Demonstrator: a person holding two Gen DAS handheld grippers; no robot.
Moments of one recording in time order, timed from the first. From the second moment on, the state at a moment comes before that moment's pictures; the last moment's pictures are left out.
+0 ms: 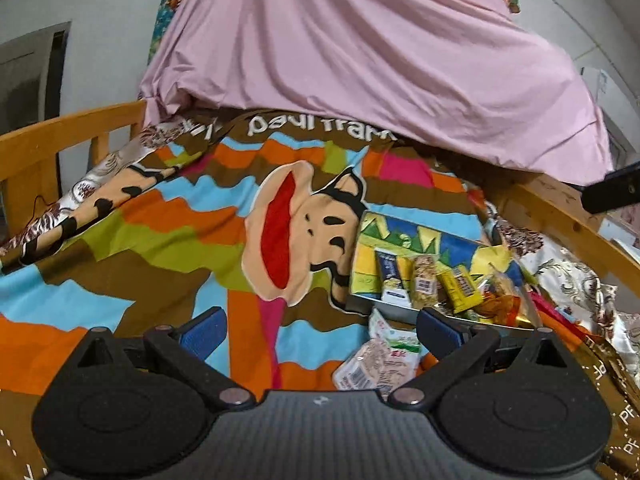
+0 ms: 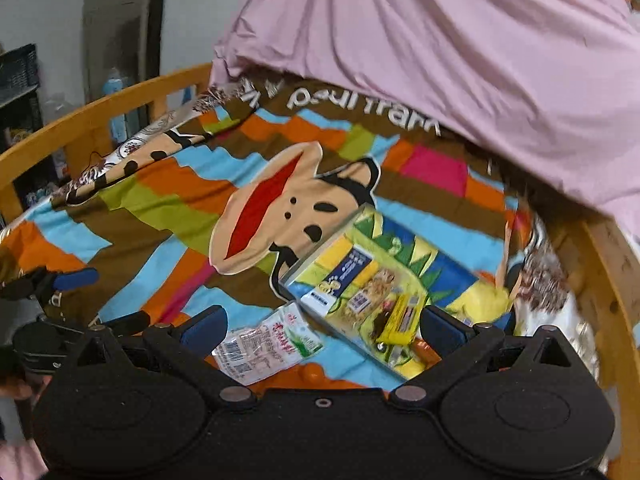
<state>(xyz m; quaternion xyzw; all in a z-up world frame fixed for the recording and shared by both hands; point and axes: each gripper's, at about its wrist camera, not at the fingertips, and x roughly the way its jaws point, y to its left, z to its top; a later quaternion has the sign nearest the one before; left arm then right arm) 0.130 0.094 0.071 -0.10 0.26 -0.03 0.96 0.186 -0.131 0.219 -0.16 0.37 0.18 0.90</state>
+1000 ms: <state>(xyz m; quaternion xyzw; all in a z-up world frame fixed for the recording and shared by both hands) 0.245 0.038 0.021 -0.15 0.40 -0.08 0.90 0.191 -0.213 0.058 -0.07 0.28 0.19 0.94</state>
